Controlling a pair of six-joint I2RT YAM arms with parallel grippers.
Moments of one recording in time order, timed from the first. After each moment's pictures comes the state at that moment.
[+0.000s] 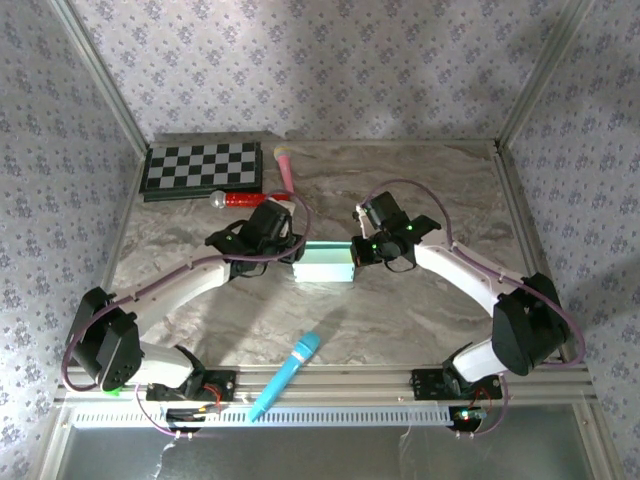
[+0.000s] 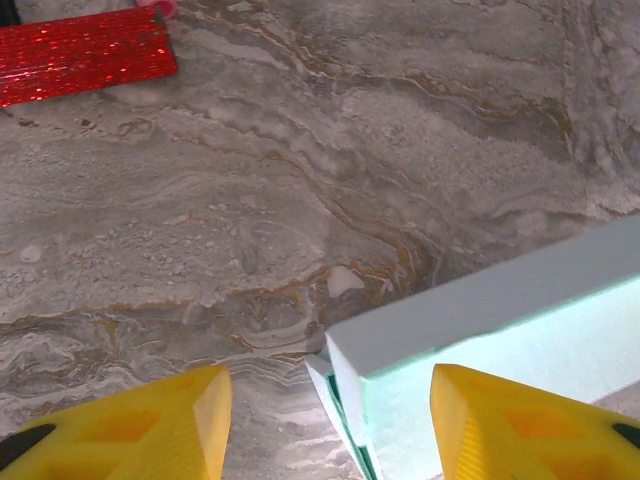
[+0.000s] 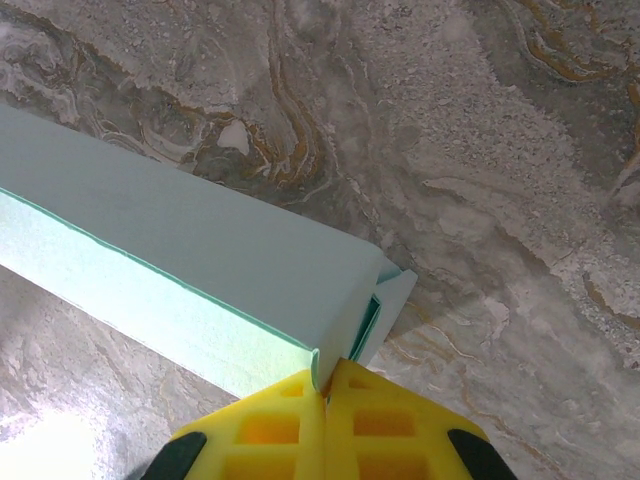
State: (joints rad) left arm -0.72 1.37 1.00 -0.47 -0.14 -0.39; right arm 0.60 1.46 1.06 -0.64 -0.18 0.33
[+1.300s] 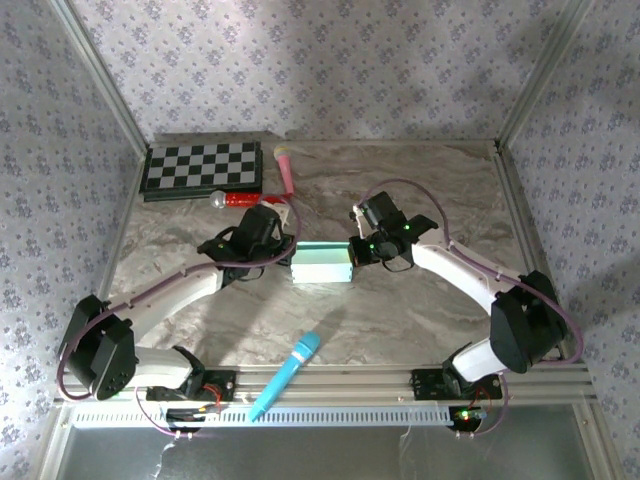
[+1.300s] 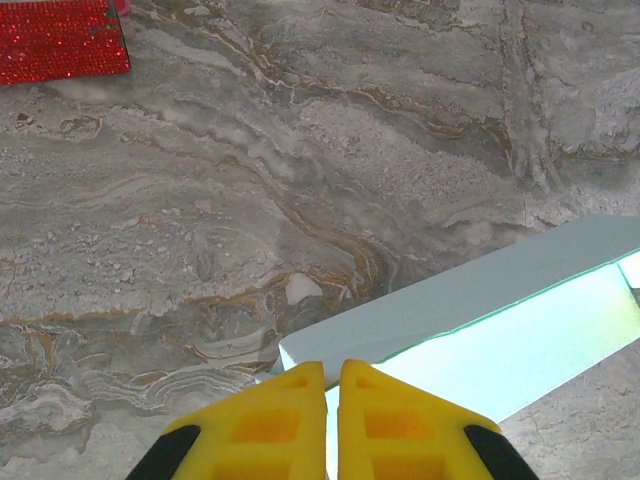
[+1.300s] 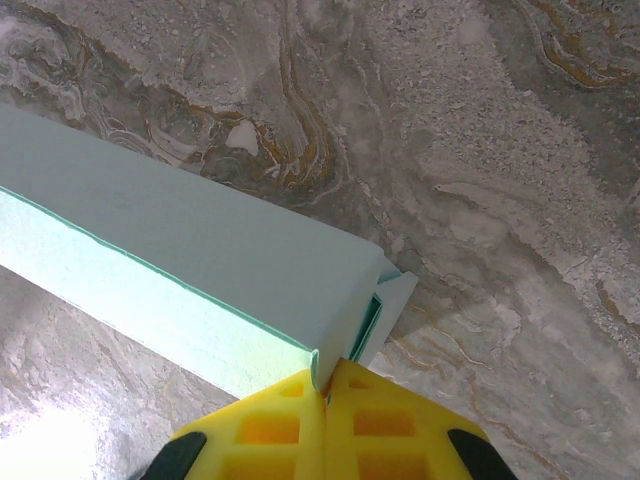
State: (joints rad) left arm -0.69 1.31 0.89 -0.33 -0.02 -0.41; right arm 0.61 1.47 1.07 -0.63 -0.18 0.33
